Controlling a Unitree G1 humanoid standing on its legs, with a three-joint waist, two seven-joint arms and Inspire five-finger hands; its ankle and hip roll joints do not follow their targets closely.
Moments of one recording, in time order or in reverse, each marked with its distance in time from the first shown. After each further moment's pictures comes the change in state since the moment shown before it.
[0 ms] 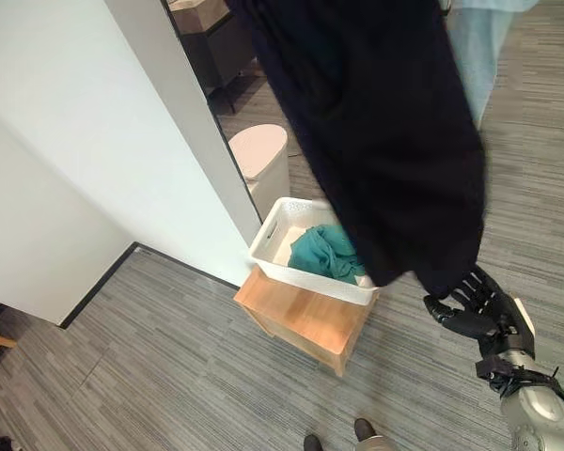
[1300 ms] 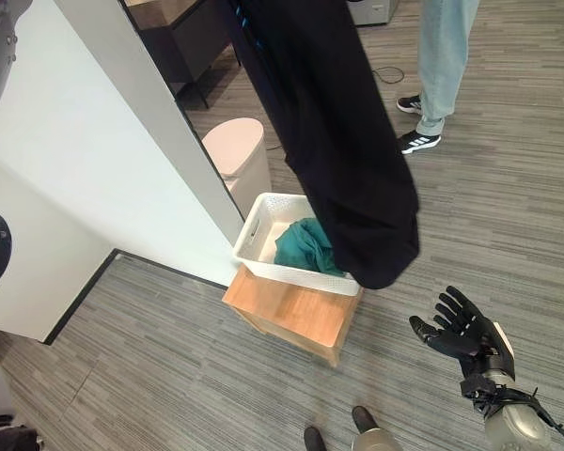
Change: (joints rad) left arm 0.000 -0.132 -0.015 0.206 0.001 0.065 -0.017; right arm 0.053 0.054 0.038 0.028 0.023 0.004 -0.001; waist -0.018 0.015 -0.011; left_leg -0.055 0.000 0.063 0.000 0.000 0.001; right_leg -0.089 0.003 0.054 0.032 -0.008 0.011
